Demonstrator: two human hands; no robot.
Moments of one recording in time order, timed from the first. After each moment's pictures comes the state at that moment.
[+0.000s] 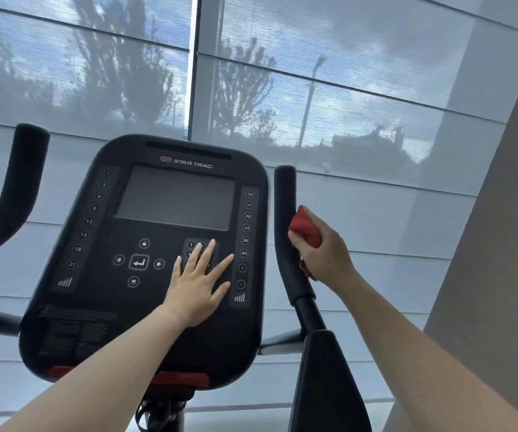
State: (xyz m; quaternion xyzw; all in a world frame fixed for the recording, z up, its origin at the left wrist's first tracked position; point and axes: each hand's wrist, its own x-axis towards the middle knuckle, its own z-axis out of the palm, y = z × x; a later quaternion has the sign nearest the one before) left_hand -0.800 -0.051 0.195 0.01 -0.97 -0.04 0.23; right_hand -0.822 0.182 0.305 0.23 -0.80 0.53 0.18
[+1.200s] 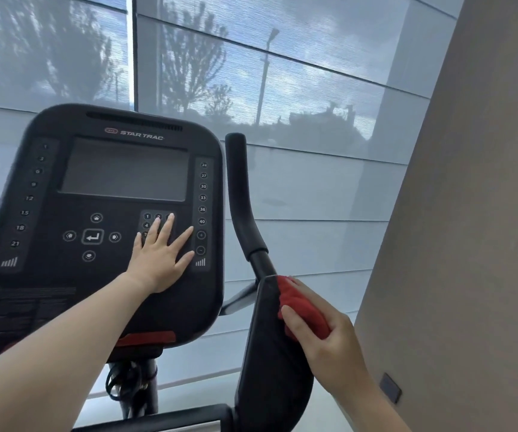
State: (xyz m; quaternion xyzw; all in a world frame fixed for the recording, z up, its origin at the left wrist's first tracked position) left_hand -0.798 -0.045 0.197 0.01 -0.98 -0.04 0.21; right_hand -0.647 0.249 0.214 0.20 -0.74 0.62 0.15
